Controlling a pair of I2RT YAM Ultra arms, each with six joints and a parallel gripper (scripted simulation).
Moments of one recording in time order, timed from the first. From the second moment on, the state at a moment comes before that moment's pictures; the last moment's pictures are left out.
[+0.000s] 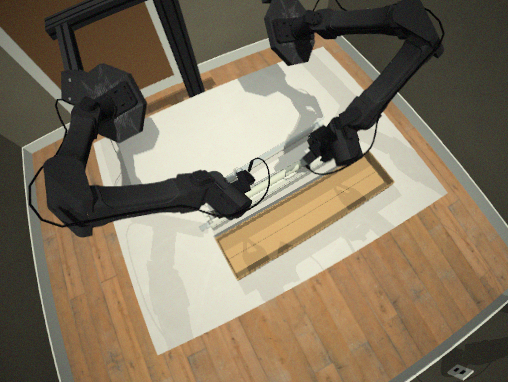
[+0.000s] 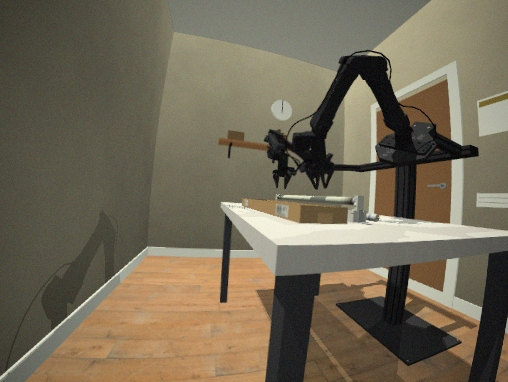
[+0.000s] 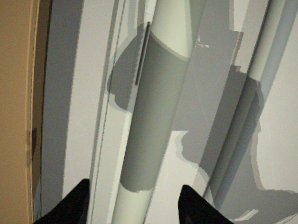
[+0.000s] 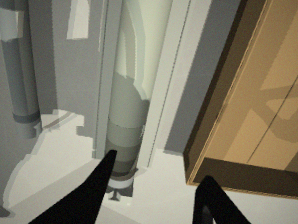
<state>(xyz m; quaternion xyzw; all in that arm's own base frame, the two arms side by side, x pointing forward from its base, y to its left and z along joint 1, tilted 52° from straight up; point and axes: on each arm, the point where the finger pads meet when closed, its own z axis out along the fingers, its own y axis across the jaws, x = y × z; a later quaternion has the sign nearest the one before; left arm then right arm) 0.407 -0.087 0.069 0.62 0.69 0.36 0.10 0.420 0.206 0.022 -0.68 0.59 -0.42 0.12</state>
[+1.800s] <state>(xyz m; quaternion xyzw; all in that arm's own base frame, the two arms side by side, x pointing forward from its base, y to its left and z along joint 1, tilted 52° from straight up) 0.431 -0.067 0.026 0.64 0.67 0.37 0.07 0.442 0.186 -0.029 -0.71 0.56 -0.43 0.07</state>
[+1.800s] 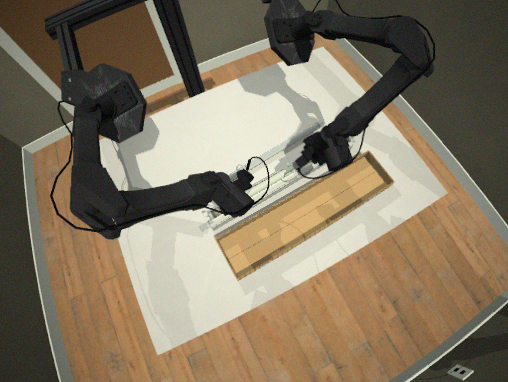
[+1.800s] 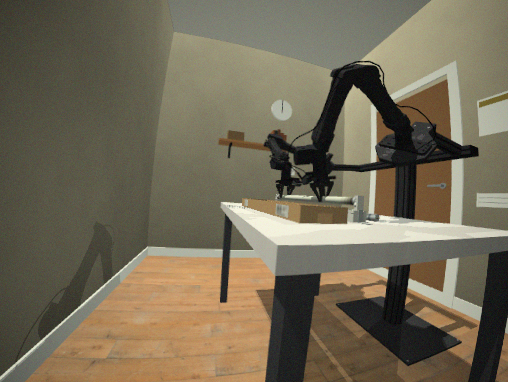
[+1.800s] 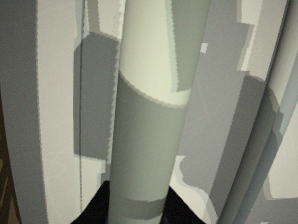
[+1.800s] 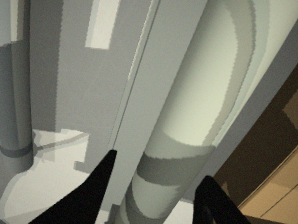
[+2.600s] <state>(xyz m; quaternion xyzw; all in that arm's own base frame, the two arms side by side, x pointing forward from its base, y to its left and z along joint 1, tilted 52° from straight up) 0.431 -0.067 0.026 0.64 0.67 0.37 0.07 0.443 0.187 -0.029 -0.71 0.55 -0.44 0.07</state>
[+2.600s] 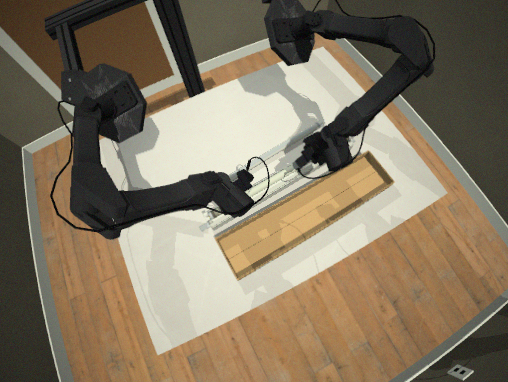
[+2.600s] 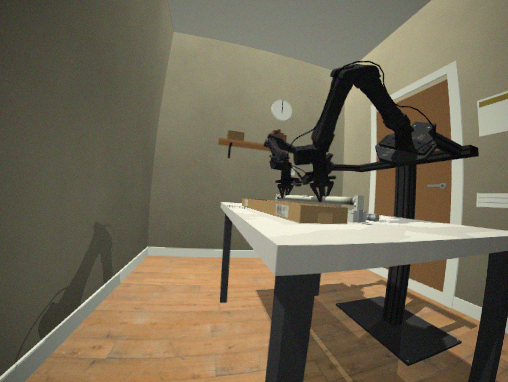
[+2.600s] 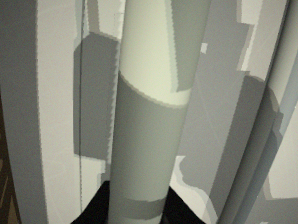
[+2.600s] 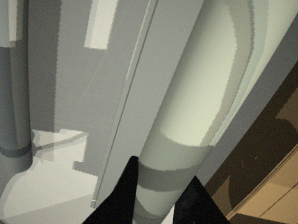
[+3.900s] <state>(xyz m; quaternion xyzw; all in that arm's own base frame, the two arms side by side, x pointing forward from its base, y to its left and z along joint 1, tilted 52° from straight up) 0.431 -0.068 0.026 0.64 0.68 0.36 0.06 0.443 0.187 -0.028 -0.71 0.56 -0.43 0.07</state>
